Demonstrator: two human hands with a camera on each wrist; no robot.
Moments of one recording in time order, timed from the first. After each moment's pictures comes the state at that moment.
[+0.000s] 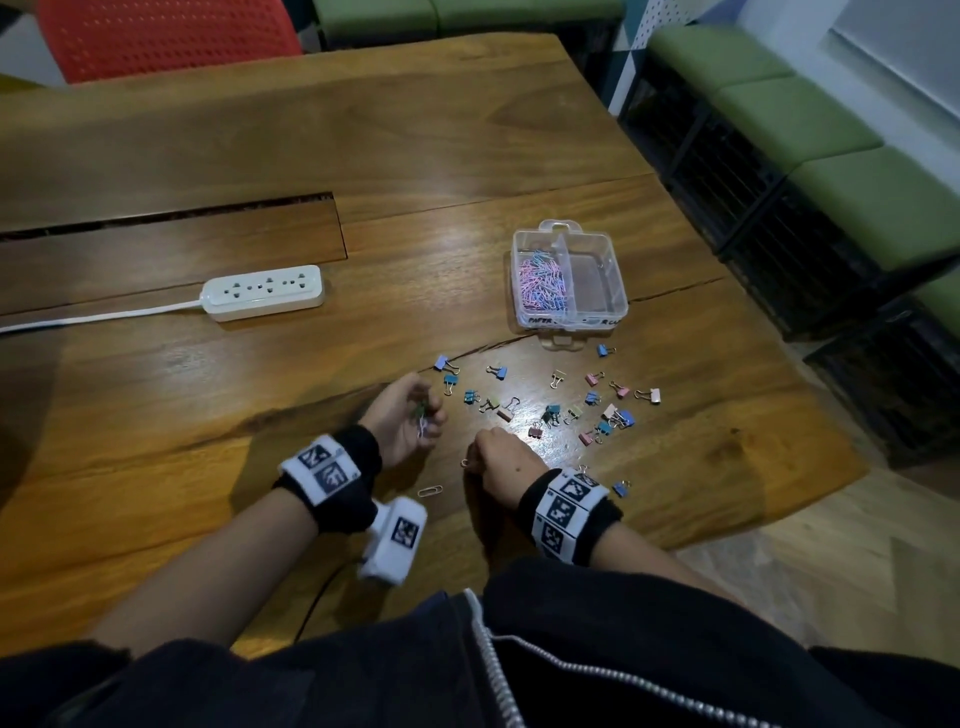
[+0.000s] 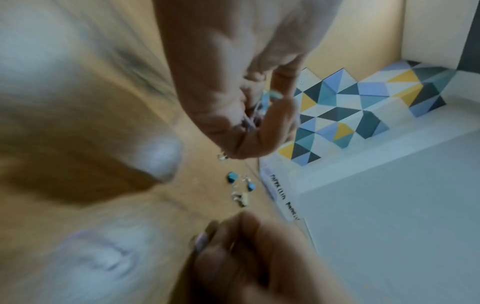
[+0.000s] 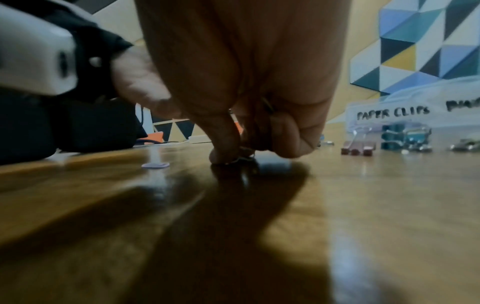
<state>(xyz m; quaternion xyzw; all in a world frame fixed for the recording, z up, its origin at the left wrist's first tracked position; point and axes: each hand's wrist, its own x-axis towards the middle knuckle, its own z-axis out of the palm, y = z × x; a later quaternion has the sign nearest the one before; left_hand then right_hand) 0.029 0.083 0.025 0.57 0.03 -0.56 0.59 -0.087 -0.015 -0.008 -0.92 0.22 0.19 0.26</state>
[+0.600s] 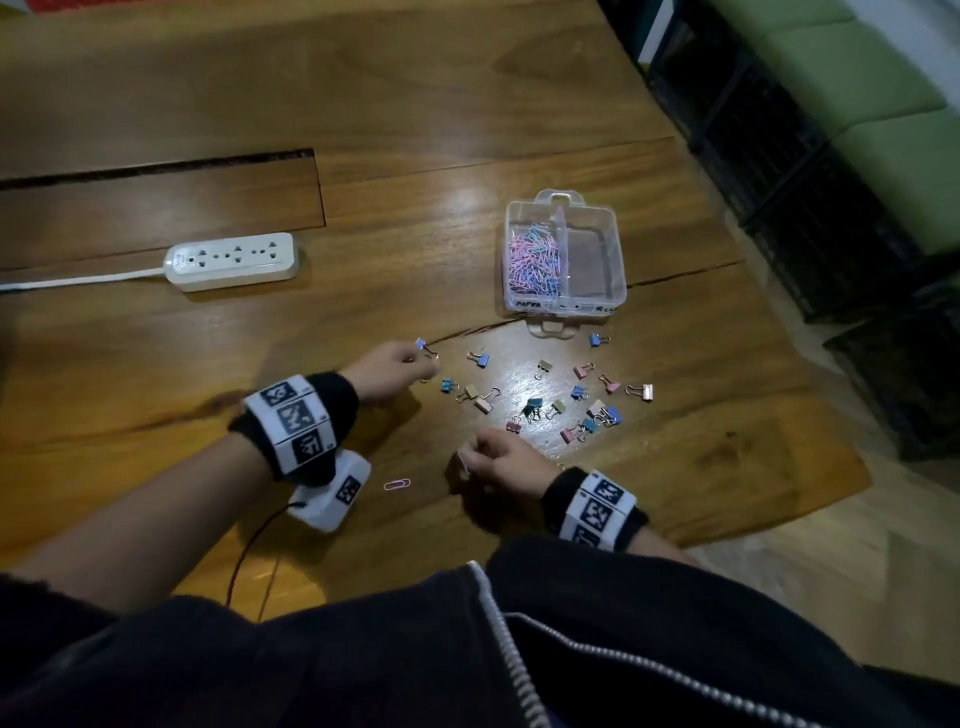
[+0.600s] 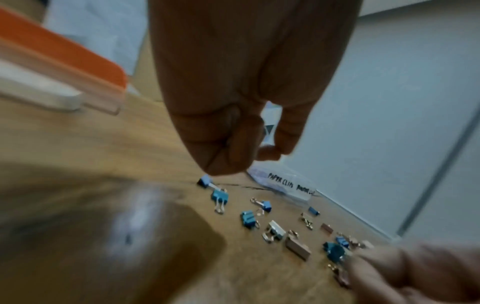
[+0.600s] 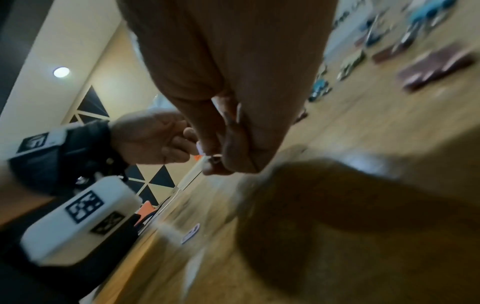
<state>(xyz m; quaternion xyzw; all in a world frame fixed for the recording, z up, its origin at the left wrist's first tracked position) 0.050 0.043 0.033 0.81 -0.21 -0.46 0.29 -0.112 -0.052 0.000 -0.70 0.26 0.23 0.62</state>
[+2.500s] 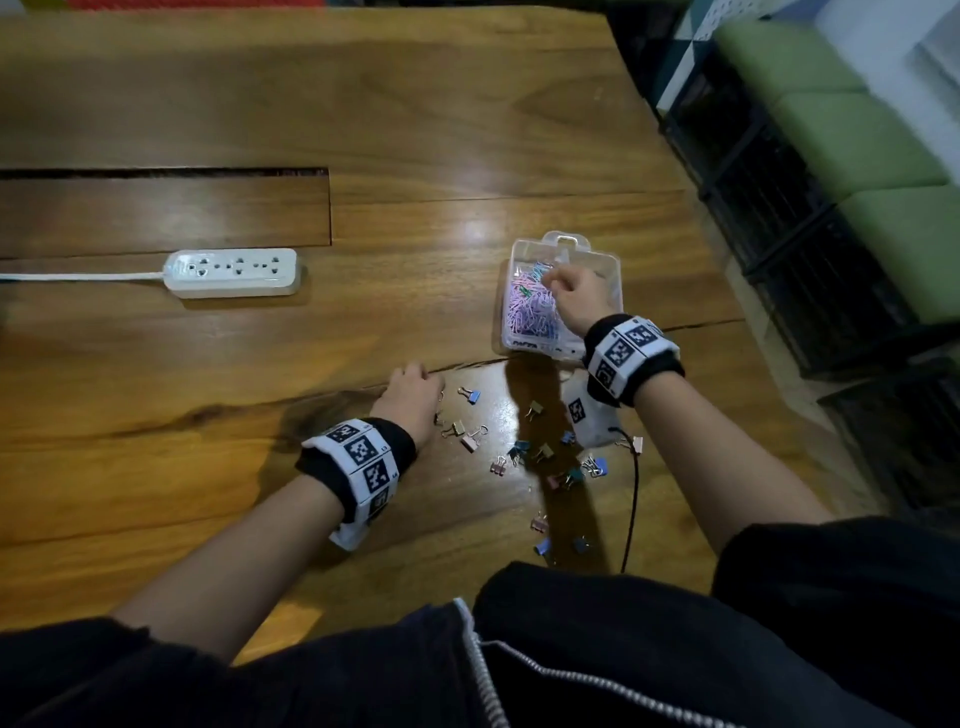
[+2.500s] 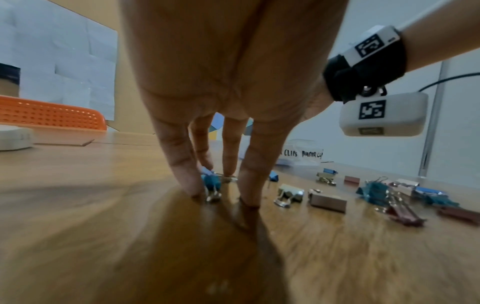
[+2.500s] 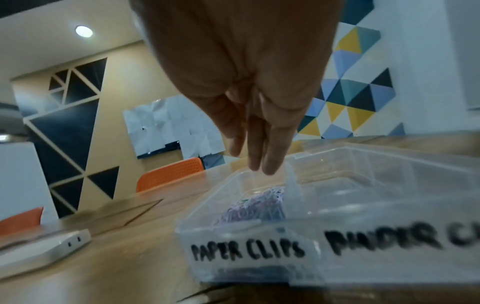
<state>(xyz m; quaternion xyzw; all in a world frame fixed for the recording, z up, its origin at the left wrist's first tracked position) 0.030 0.006 -0.003 0.91 -0.33 -0.25 0.05 0.011 -0.202 0.051 -0.86 0.33 0.00 0.38</state>
